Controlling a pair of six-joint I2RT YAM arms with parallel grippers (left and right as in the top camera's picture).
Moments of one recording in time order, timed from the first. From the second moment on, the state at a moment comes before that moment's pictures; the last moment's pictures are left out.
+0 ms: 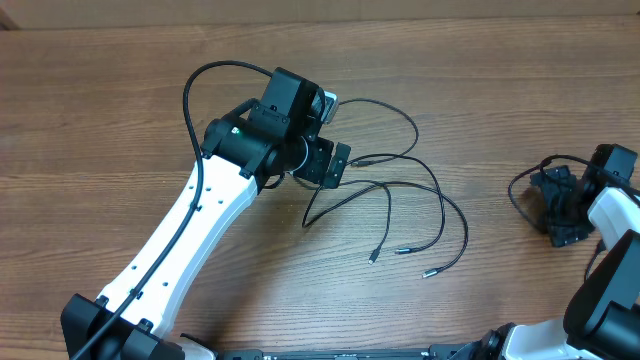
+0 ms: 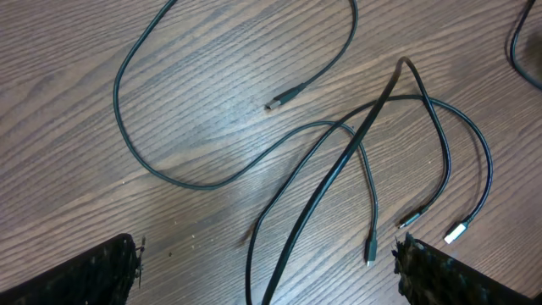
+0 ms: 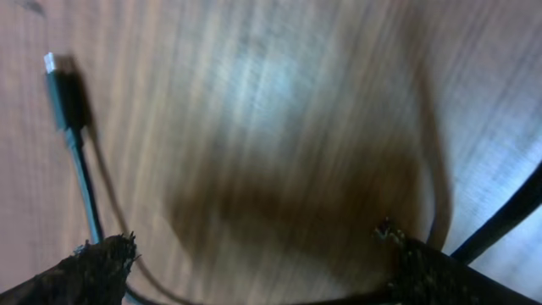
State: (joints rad) left arm -0.50 1.59 1.49 -0.97 0.15 -0.13; right arm -0.53 1.68 0.90 -0.53 -0.07 0.78
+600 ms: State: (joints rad) left arm -0.50 1.59 1.49 -0.97 0.15 -0.13; right arm -0.56 1.68 0.90 -0.88 0.06 0.77
